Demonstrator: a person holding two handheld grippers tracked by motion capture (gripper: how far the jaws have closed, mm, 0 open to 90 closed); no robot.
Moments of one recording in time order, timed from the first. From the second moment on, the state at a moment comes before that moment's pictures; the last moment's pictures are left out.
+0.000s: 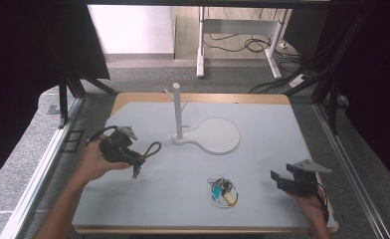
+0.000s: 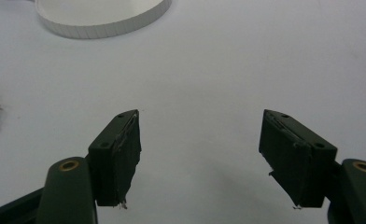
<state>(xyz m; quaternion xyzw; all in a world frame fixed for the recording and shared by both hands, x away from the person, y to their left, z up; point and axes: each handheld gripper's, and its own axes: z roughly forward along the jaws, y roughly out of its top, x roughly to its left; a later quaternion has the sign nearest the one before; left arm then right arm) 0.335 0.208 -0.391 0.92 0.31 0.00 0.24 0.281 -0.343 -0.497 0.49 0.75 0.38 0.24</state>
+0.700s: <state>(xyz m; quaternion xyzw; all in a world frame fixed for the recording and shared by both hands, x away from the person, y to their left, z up) 0.374 0.207 -0.362 0.91 0.33 0.00 0.25 0.283 -0.345 -0.498 0.50 0.74 0.38 0.24</state>
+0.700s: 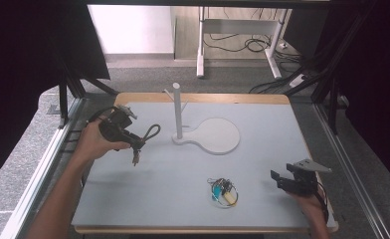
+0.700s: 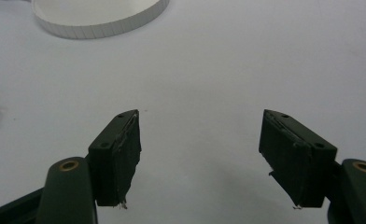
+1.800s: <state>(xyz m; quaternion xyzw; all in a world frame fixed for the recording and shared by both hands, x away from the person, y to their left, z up) 0.404 0.204 -0.322 0.90 0.33 0.02 0.28 0.283 -0.347 -0.498 0.50 0.74 0.38 0.24</state>
